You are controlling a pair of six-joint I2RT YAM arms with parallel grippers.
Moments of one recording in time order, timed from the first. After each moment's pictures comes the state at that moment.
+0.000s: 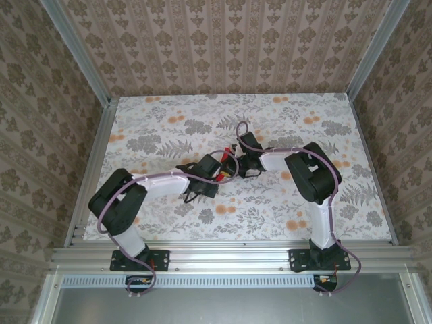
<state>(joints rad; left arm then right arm) -0.82 1.66 0.88 -0.35 -0.04 -0.32 0.49 2.06 1.15 -0.01 -0.62 0.94</state>
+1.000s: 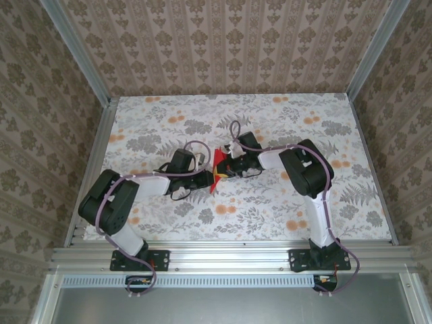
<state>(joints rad) -0.57 1.64 0.67 0.12 0.47 -0.66 0.47 2.17 1.21 0.06 -0.89 0.72</state>
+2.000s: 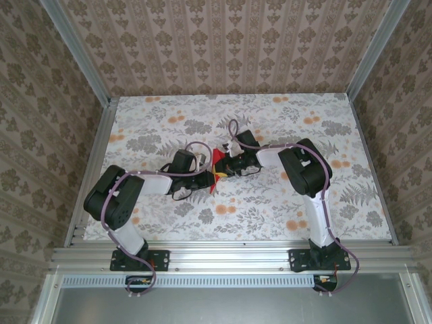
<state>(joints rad) -0.57 1.69 0.67 0.17 0.49 -0.67 0.47 2.18 1.26 -0.03 -0.89 0.70</state>
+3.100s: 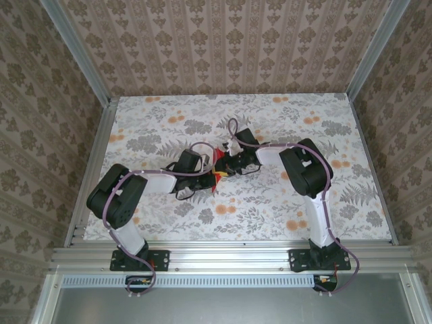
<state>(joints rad) -0.62 1.72 0.73 0.09 0.39 -0.64 0.47 2.16 1.29 -0.12 -0.82 0.68</state>
